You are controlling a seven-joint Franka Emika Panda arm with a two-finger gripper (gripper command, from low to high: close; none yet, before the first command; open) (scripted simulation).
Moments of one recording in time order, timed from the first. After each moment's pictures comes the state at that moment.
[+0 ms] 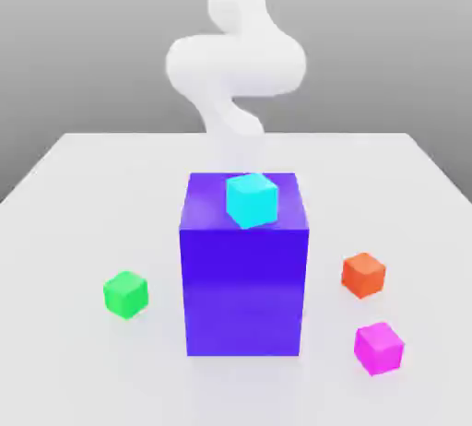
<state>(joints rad) 0.01 -0.71 0.03 -2.33 0.00 2.34 0.81</state>
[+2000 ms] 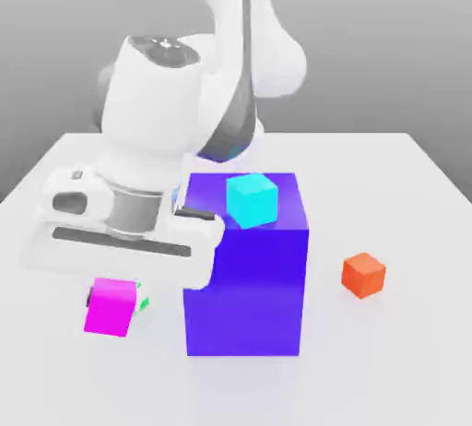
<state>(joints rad) -0.23 -0.04 -0.18 -2.59 -0.54 2.68 0.76</state>
